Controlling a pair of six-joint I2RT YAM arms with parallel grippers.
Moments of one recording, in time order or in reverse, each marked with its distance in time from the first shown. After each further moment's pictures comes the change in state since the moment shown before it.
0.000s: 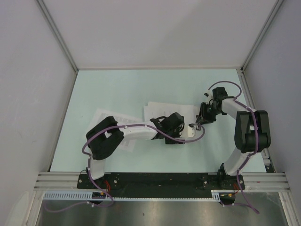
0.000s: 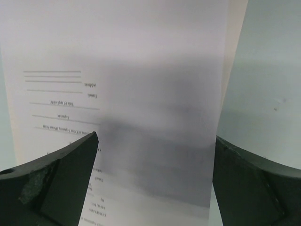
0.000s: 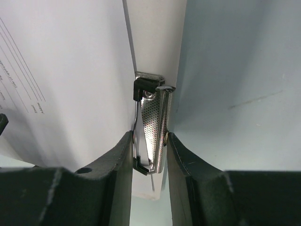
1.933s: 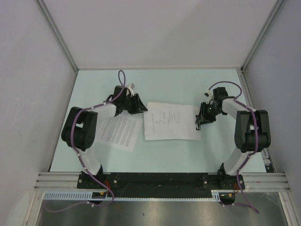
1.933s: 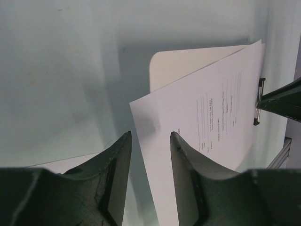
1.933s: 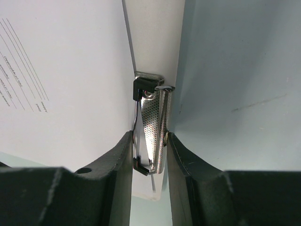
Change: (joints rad) left arm 0.742 -0.115 -0.209 0.220 0.541 -1.223; right arm -0.010 0.007 0.000 0.003 -0.026 0.001
